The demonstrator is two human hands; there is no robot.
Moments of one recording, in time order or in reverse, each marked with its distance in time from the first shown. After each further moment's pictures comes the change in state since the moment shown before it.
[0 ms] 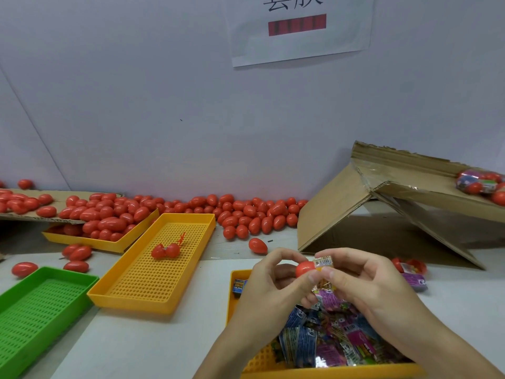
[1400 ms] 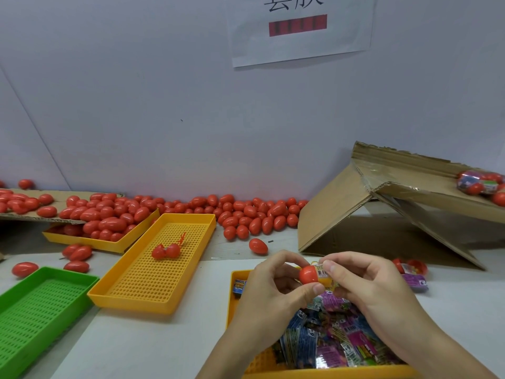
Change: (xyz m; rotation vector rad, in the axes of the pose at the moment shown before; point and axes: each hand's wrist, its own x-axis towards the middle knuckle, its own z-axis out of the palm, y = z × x) left_hand 0.002 -0.005 -0.001 0.203 0.038 0.041; right_hand 0.001 0.007 0.004 -0.009 0.131 0.002
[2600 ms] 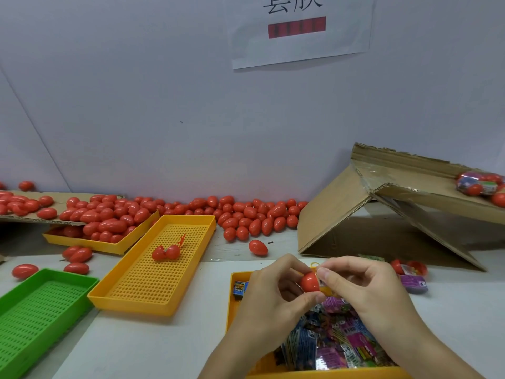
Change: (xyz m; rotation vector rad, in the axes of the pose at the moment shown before) left_hand -0.002 0.002 0.001 0.172 -0.016 0.063; right_hand -0.007 -0.008 0.007 -0.188 0.084 -0.054
